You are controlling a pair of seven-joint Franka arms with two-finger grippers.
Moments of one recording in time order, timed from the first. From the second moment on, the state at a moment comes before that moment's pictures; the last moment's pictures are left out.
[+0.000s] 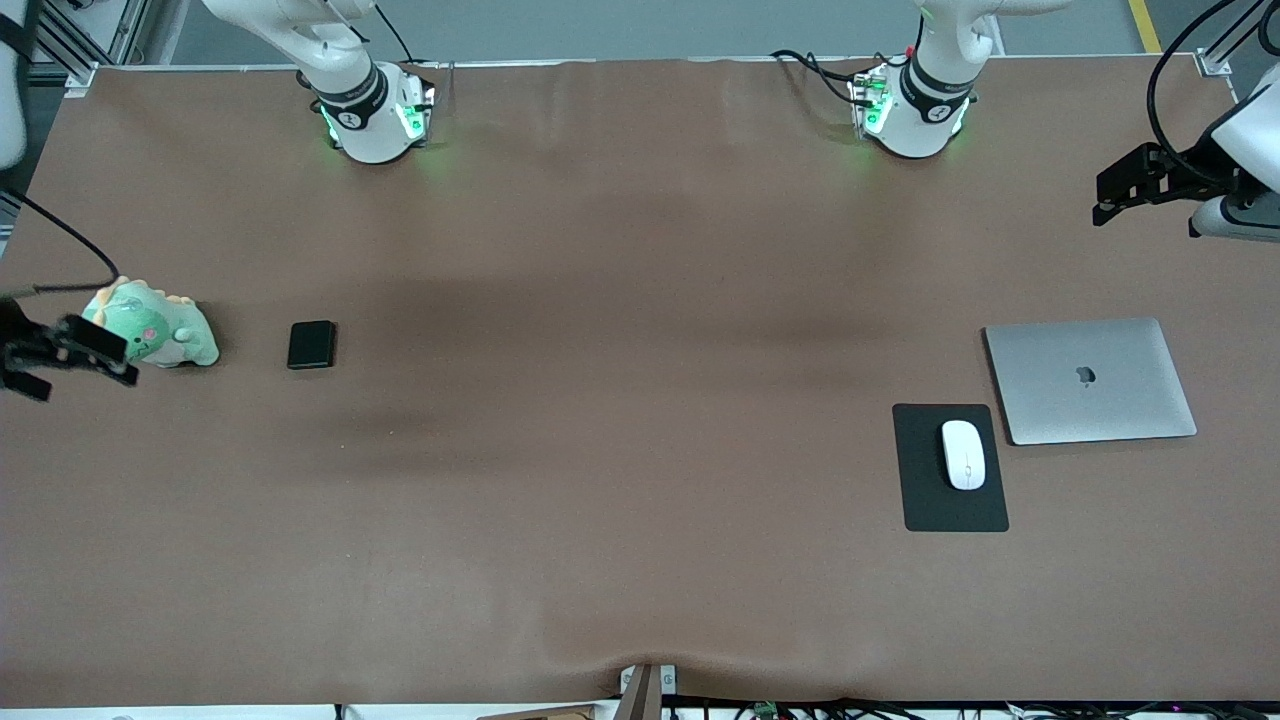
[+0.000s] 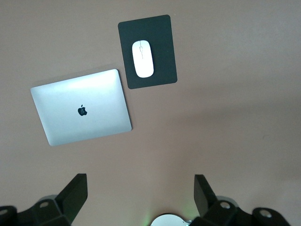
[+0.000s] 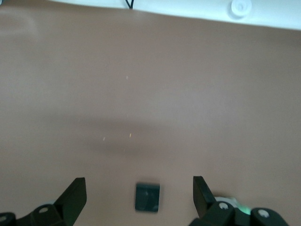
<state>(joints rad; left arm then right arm) -0.03 -0.07 -0.03 -1.58 0.01 1.46 0.11 0.03 0.16 -0.17 -1.47 0.11 1.73 -0.30</state>
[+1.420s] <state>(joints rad) -0.03 -0.07 -0.02 -1.58 0.01 1.46 0.11 0.01 -0.05 -0.14 -1.54 0.07 1.39 0.08</state>
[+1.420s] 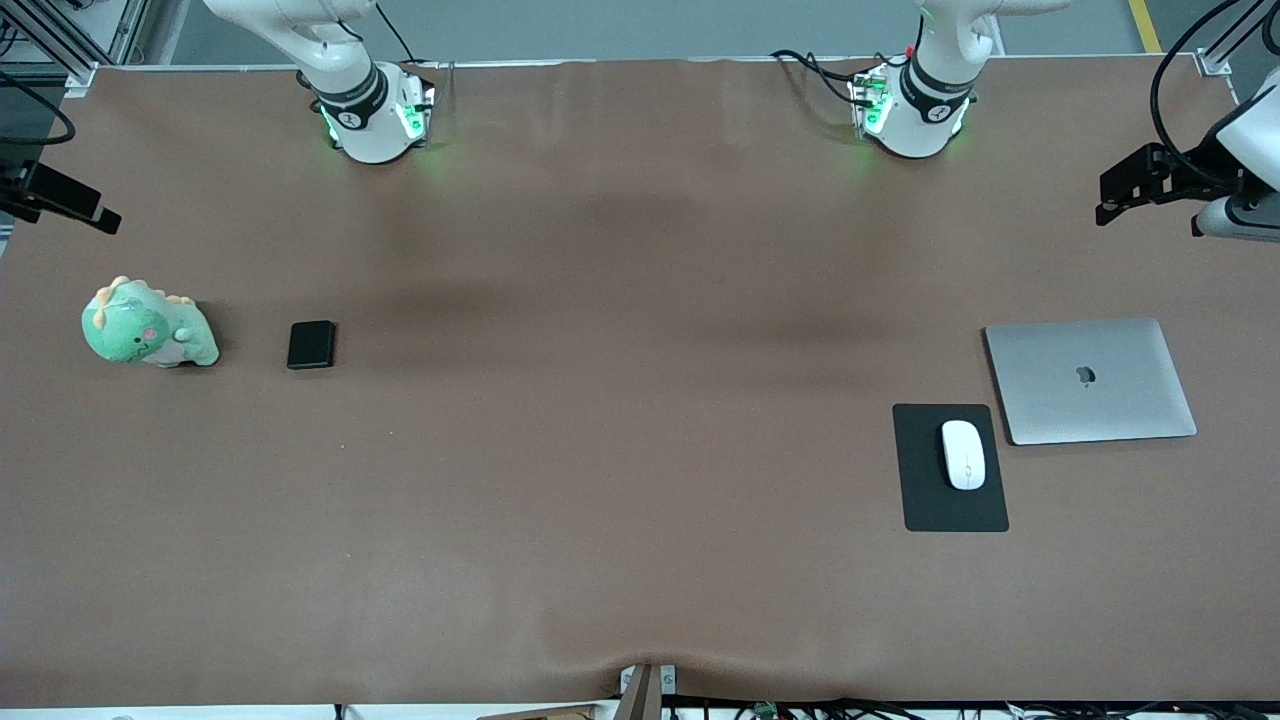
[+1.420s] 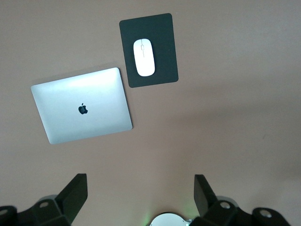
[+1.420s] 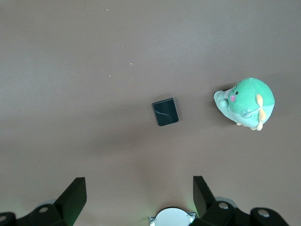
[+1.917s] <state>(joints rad) -0.03 -0.07 -0.02 -1.58 0.01 1.46 0.11 0.01 -0.05 -0.10 -1.53 0.01 1.39 0.02</state>
